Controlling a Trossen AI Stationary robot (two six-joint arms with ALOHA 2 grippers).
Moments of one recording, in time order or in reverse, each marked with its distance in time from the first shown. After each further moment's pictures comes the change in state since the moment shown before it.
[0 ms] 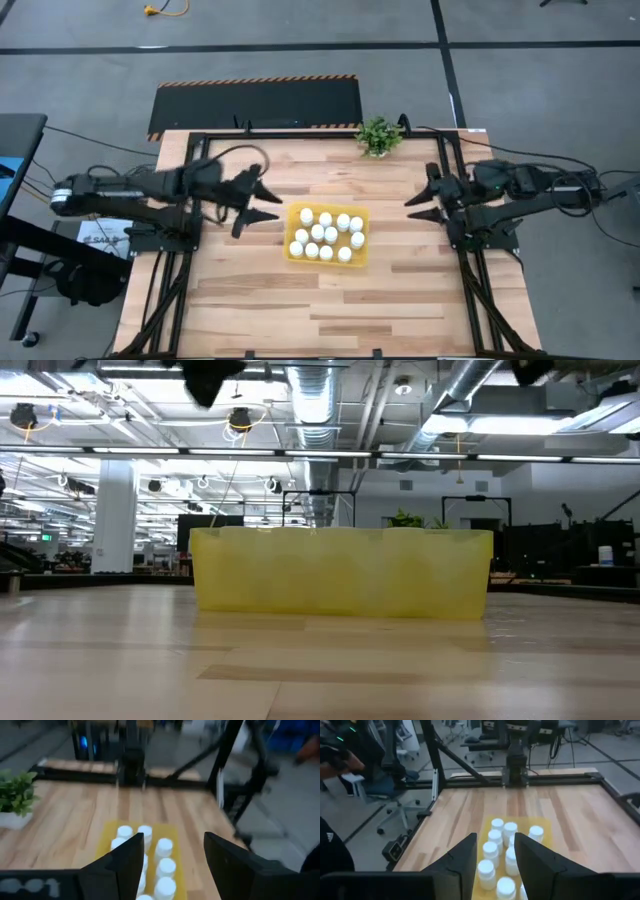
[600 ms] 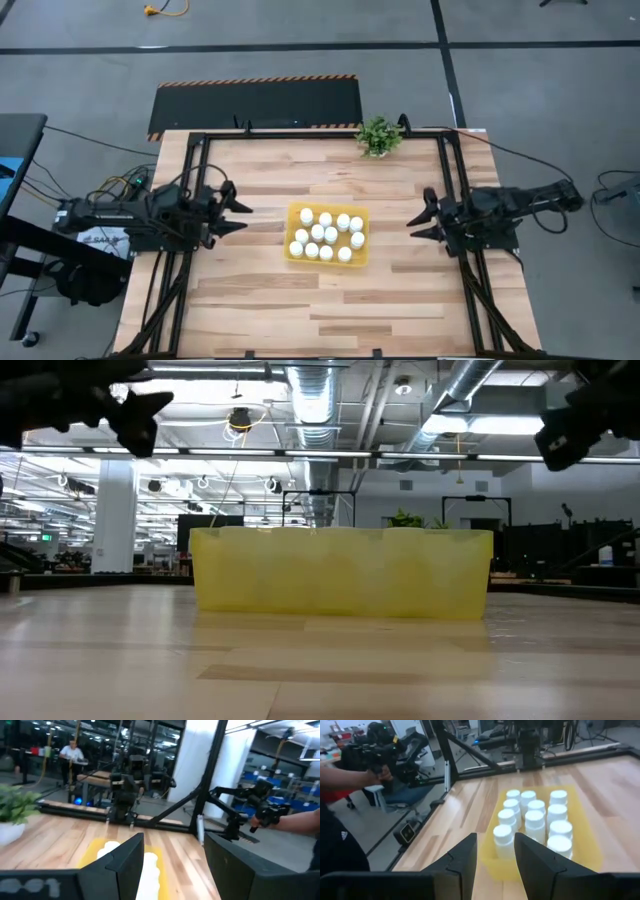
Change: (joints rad) left arm -0.024 -0.646 -0.717 0.513 -0.024 -0.170; right arm 0.113 -0.428 -0.546 0.202 0.048 0.143
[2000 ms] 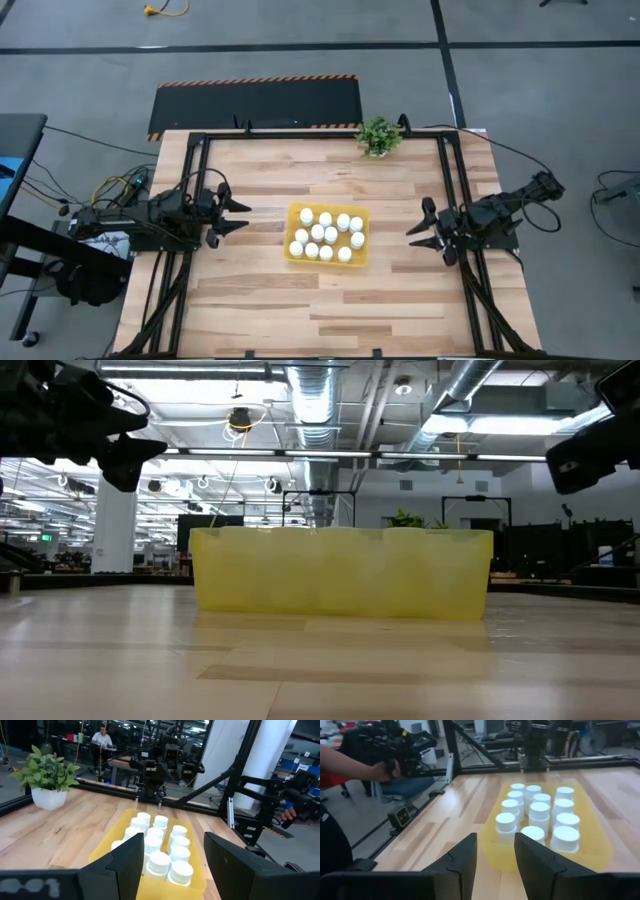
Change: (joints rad) left arm 0.000 -0.270 -0.109 -0.273 -0.134 0.024; right arm 0.222 -0.167 -0.187 0.047 0.213 -0.063
